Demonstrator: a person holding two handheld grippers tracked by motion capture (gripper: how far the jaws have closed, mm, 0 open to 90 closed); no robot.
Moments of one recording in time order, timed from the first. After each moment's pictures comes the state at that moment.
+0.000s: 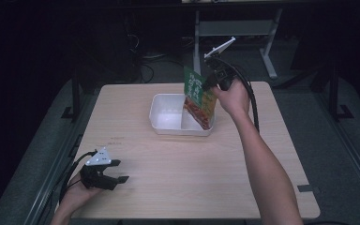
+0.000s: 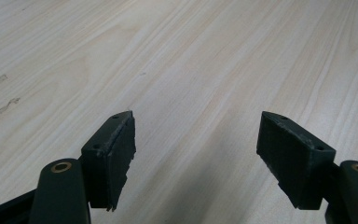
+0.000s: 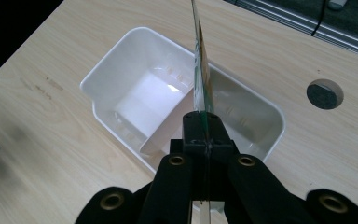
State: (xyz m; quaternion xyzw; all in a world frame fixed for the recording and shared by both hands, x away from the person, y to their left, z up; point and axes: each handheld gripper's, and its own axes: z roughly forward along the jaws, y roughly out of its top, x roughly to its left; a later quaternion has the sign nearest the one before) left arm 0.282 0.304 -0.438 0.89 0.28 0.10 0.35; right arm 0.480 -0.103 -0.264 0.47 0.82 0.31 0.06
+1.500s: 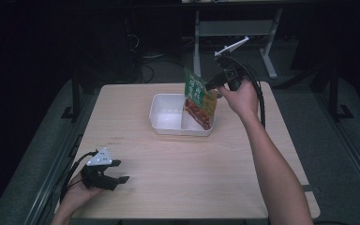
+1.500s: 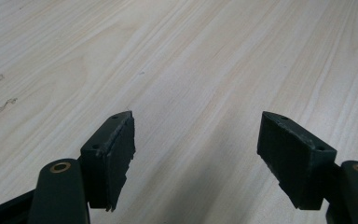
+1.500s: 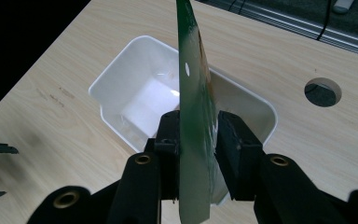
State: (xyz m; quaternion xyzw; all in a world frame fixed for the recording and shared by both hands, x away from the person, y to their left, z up) left arm 0.282 0.303 -0.439 0.89 0.27 0.10 0.35; right arm 0.472 -0.129 -0.259 0.48 0.81 0.34 0.05
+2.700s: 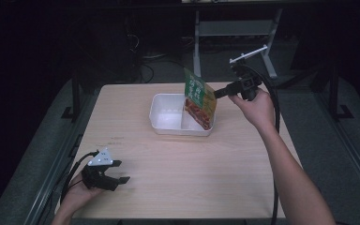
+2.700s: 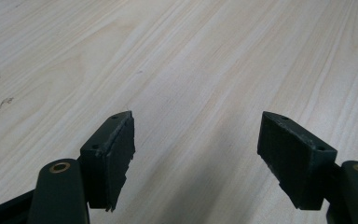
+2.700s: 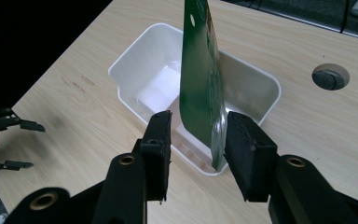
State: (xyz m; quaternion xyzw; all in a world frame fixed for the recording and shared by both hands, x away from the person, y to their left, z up) left arm 0.282 0.300 -0.440 0.89 0.28 0.10 0.35; right arm 0.437 -0.163 -0.263 0.46 0.80 0.37 0.03
